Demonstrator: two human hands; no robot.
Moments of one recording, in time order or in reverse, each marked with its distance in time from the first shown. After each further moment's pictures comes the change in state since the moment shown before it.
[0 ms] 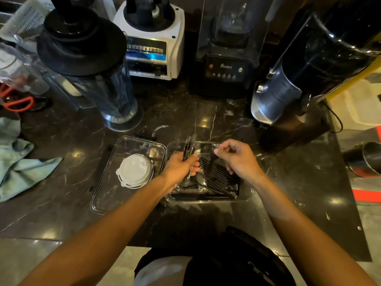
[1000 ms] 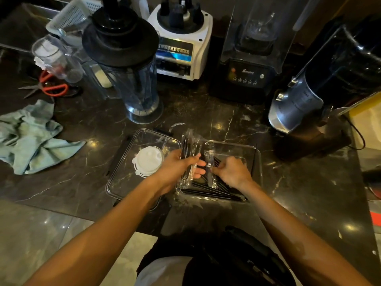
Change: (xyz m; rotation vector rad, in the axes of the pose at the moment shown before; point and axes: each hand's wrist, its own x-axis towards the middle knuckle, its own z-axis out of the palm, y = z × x) left_hand -0.048 0.003 -0.030 -0.210 -0.022 0.086; right_hand 0.010 0.027 0.045 -0.660 -0.225 0.139
